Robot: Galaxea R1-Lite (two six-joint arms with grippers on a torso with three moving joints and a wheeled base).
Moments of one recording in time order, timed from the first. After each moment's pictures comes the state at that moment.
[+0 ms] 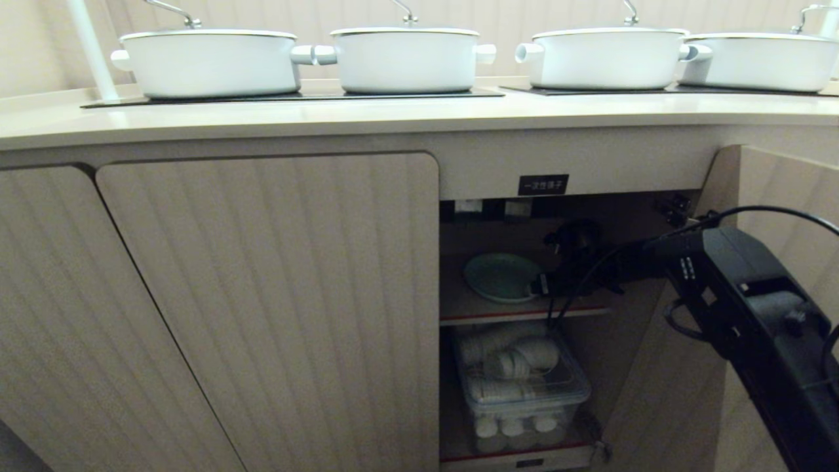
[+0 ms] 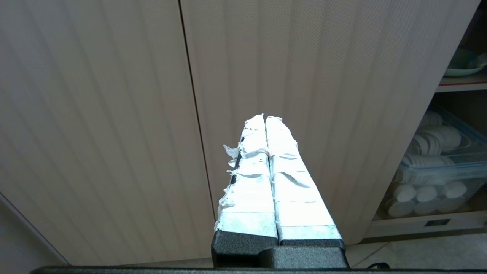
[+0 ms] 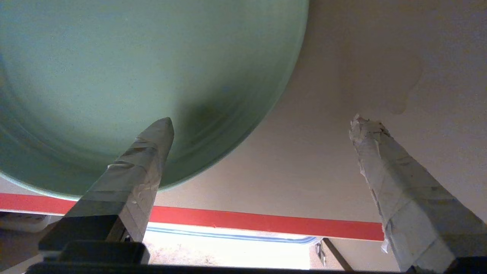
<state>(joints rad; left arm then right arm) 0.00 0.00 0.00 0.00 0.00 0.01 0.15 2.63 -1.98 0.14 0.02 0.04</state>
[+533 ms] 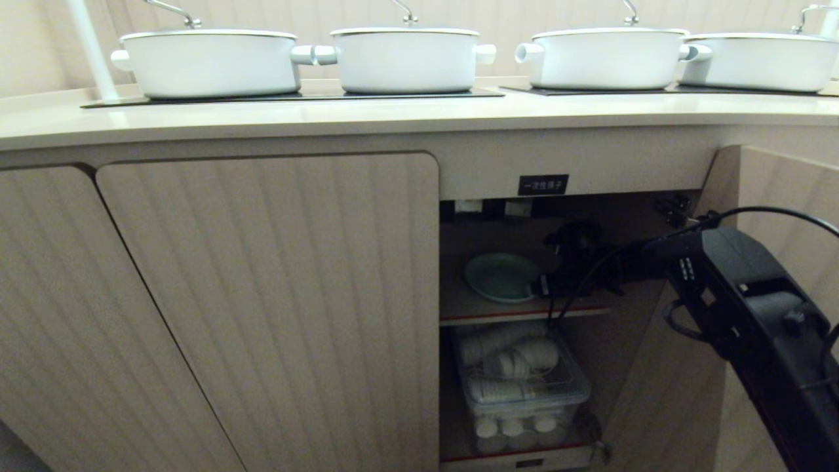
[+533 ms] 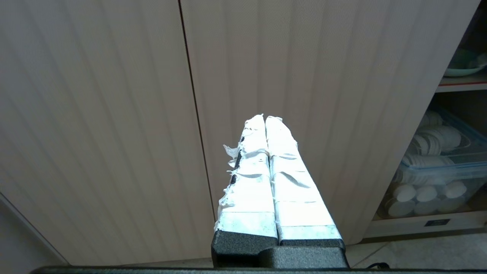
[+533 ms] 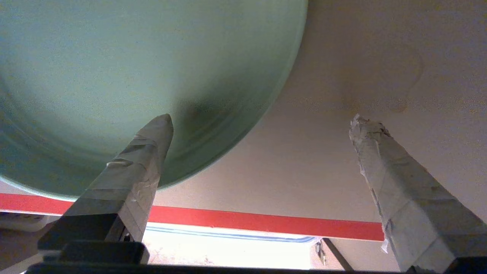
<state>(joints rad) 0.00 0.00 0.00 0.00 0.00 0.01 0.15 2.63 -1.98 0.14 0.02 0.04</state>
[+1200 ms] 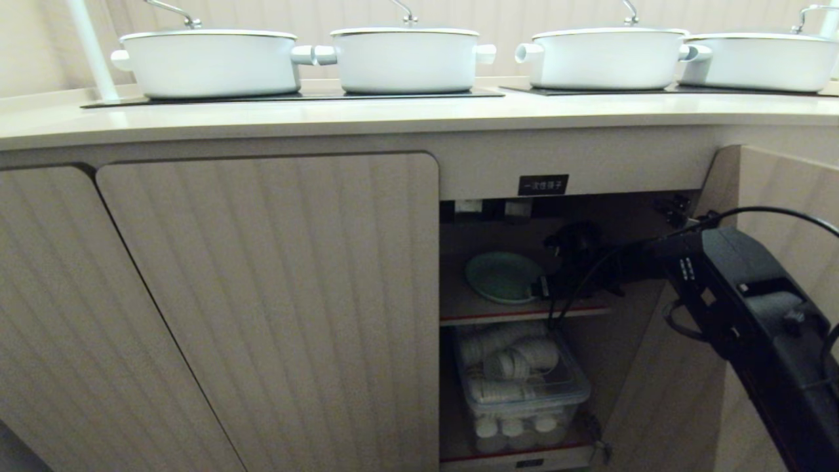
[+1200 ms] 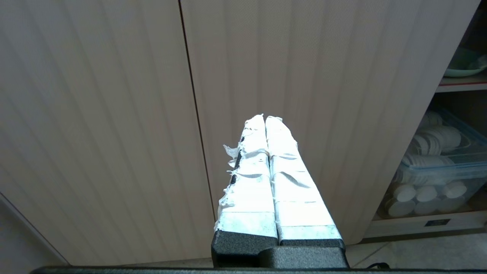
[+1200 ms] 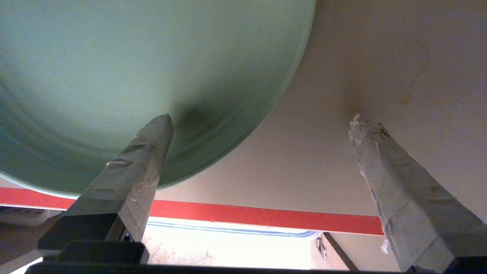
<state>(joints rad) 0.00 0.00 0.00 0.00 0.00 0.01 0.15 2.63 -1.98 0.16 0.02 0.04</state>
